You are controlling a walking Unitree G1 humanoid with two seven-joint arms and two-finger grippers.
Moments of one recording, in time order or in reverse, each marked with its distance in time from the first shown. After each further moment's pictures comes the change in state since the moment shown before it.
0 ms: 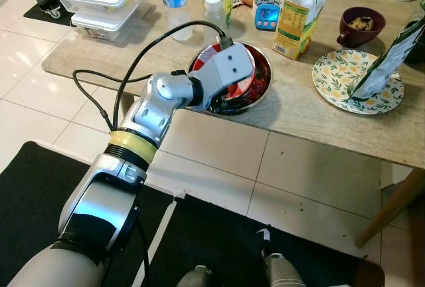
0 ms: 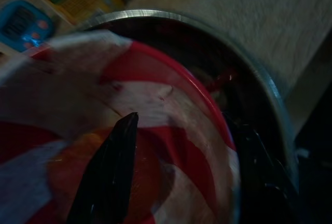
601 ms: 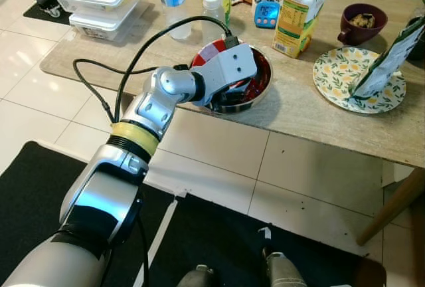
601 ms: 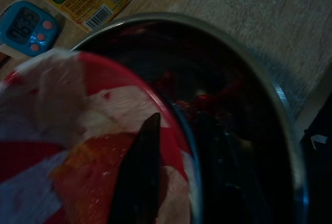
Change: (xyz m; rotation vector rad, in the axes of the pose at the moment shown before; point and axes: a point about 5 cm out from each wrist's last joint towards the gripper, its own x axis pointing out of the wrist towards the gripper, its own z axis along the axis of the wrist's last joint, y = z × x) left arm 0.001 0.011 0.006 0.057 0.026 0.029; right arm 0.000 0.000 0.000 0.010 -0.011 -0.008
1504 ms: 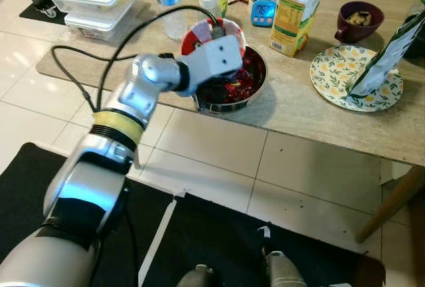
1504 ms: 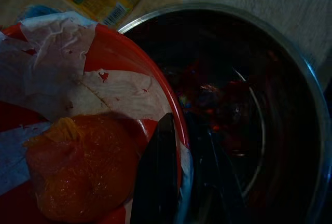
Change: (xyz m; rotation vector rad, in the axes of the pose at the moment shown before) left arm -0.035 0.032 0.006 0.064 -0.011 -0.017; right arm 0.003 0.001 0.006 0.002 0.008 0.002
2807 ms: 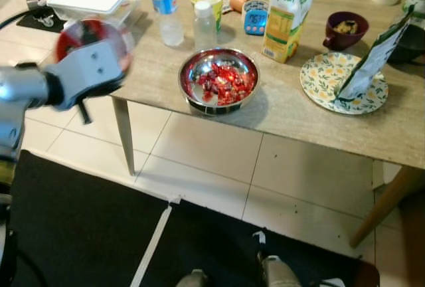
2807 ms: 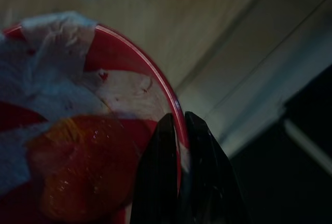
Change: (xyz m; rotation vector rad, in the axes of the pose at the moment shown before) left arm -0.167 -0.018 -0.111 -0.101 0.475 0.238; right arm 0.005 0.005 0.012 -0.041 0.037 0.023
